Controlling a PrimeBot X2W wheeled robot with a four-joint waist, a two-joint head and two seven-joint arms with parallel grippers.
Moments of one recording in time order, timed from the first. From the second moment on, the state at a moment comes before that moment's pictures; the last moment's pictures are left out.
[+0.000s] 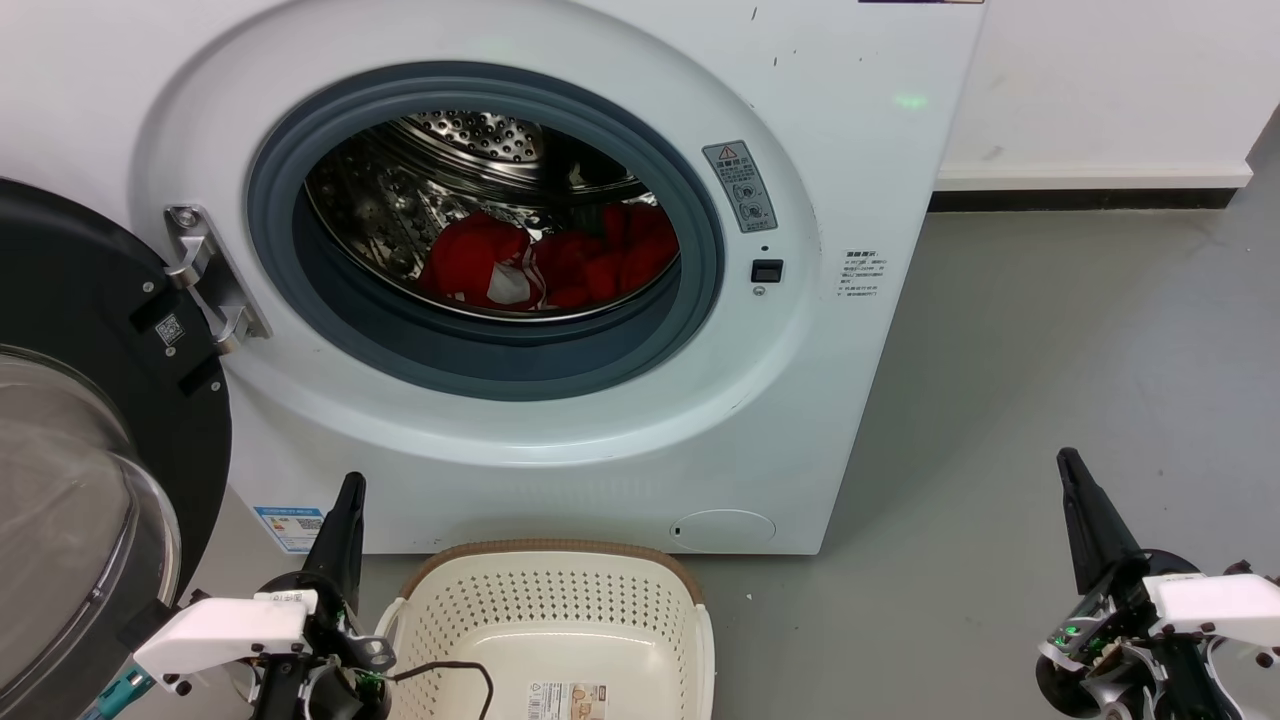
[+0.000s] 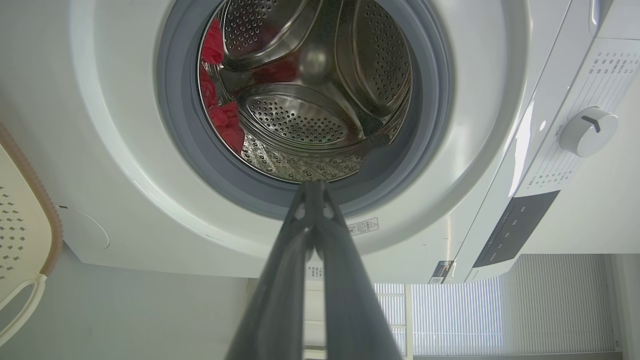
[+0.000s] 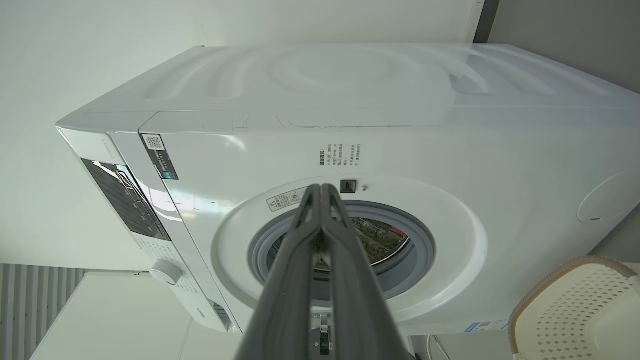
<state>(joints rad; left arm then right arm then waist) -0.11 0.05 0.11 0.25 -1.61 -0.13 0.11 -0.10 -0.05 -0.11 0.24 1.61 0.13 0.11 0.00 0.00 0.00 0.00</state>
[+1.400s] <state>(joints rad) -0.05 0.05 0.21 0.22 -1.29 -0.11 -0.02 -0.05 -0.05 -0.11 0.22 1.20 0.13 -0.02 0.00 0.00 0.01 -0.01</state>
